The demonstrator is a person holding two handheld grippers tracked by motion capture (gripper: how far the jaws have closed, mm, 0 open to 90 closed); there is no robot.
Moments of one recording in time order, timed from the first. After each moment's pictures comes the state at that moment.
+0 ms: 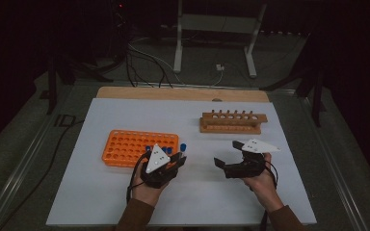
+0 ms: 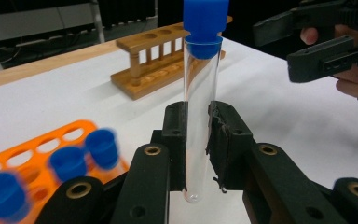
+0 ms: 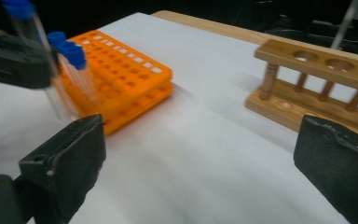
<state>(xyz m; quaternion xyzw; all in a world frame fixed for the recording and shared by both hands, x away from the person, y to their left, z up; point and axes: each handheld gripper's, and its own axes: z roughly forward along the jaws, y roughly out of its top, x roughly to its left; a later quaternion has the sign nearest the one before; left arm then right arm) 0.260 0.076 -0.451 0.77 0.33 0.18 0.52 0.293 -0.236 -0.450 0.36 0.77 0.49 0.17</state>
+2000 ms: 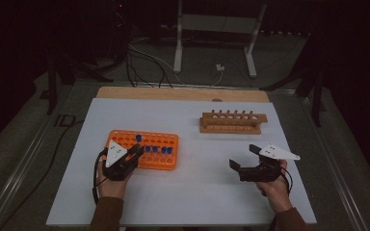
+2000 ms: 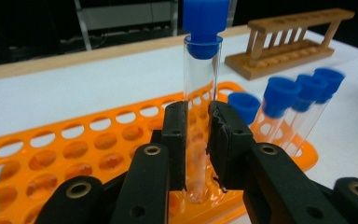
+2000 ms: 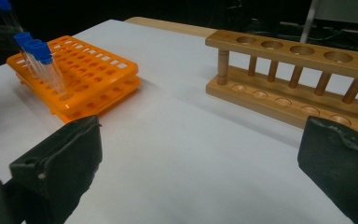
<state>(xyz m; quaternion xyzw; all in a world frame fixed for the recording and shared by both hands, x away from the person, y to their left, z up) 0.282 0.166 -0.478 0.73 0.43 0.25 0.47 0.280 -0.275 -0.457 0.40 0.74 0.50 0.20</state>
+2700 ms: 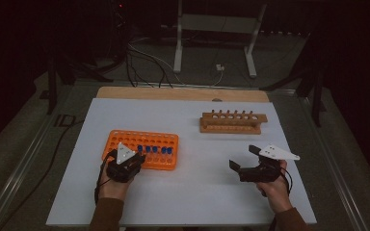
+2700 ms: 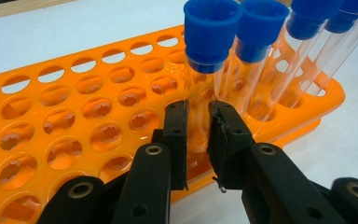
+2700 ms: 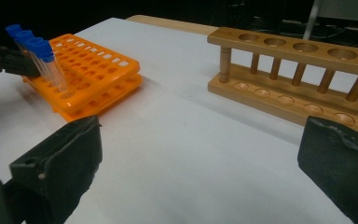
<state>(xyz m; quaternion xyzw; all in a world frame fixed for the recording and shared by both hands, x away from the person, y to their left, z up) 0.285 0.160 -0.489 0.77 0.45 0.22 0.39 0.280 -0.275 -0.458 0.40 0.75 0.50 0.19</state>
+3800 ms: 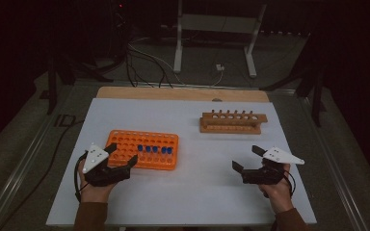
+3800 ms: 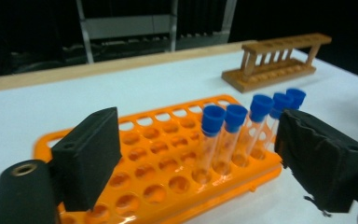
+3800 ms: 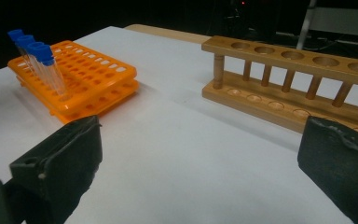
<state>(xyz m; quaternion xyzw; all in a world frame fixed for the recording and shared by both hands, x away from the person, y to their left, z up) 0.250 0.206 -0.443 0.70 0.43 0.26 0.51 0.273 -0.282 -0.460 0.39 0.73 0.51 0.21</state>
